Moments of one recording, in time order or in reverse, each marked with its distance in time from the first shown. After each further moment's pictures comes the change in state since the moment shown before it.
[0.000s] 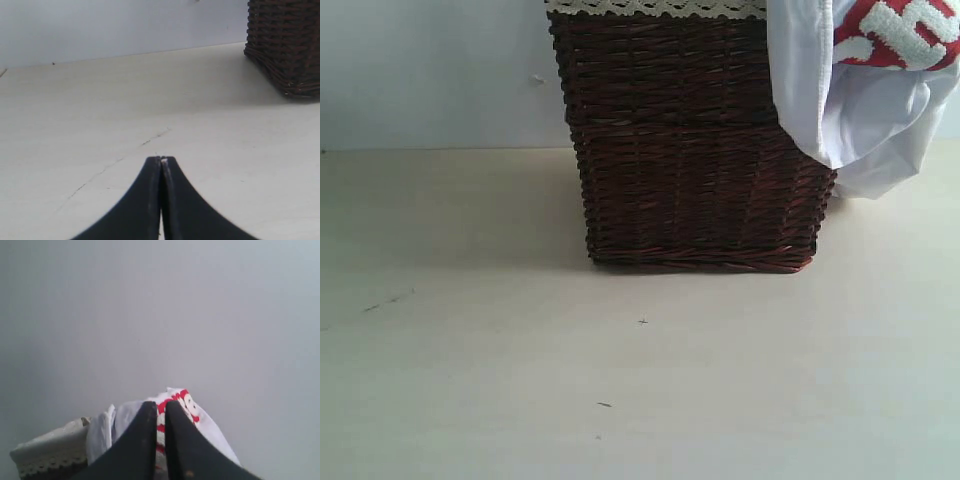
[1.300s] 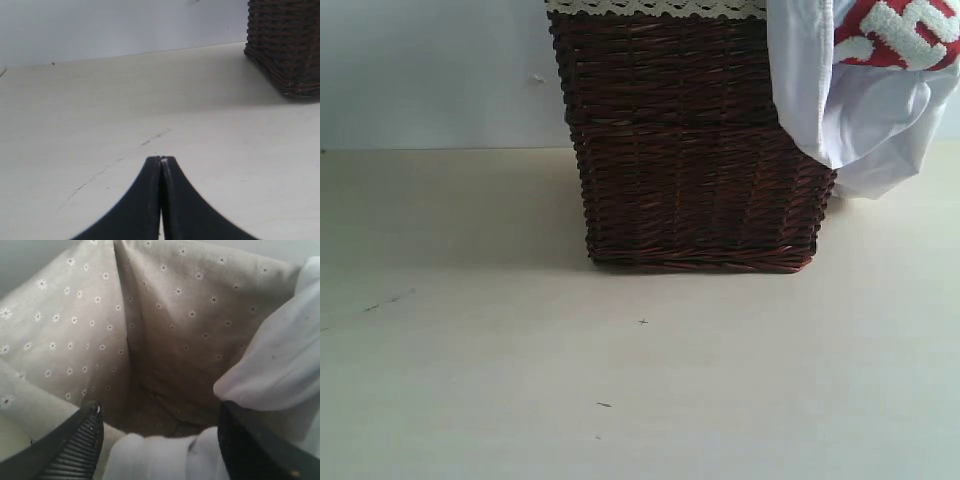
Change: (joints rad) left arm 0.000 0.000 0.000 0.000 0.000 0.000; right arm 0.239 1.582 -1.513 0.514 0.934 -0.798
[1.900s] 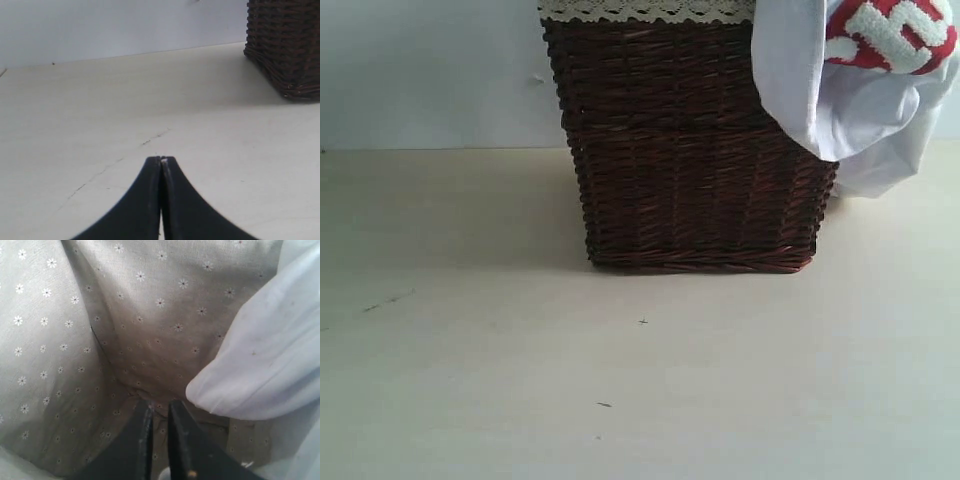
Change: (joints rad) left arm 0.000 0.000 0.000 0.000 0.000 0.000; right arm 0.002 0.130 -0.095 -0.109 0.016 0.100
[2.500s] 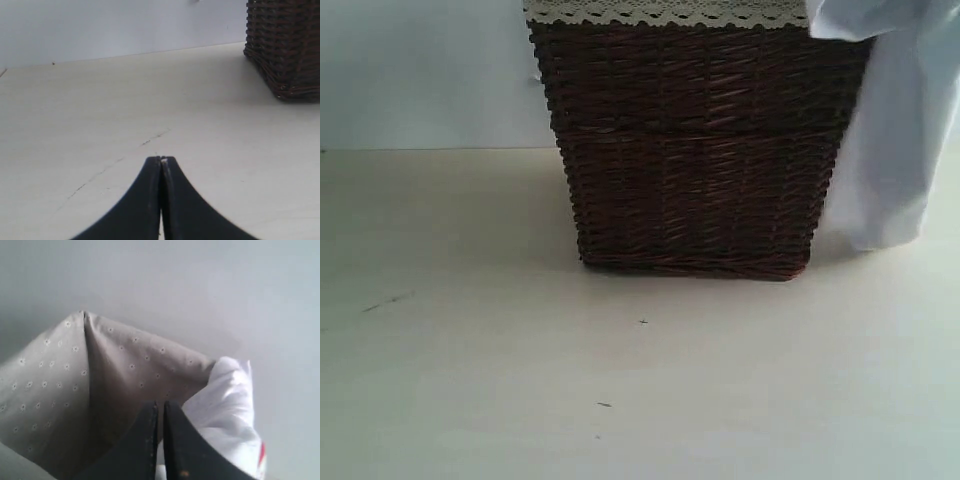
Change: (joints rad) left arm 0.000 0.000 0.000 0.000 0.000 0.000; right arm 0.000 -0.174 -0.180 -0.084 0.090 -0.035
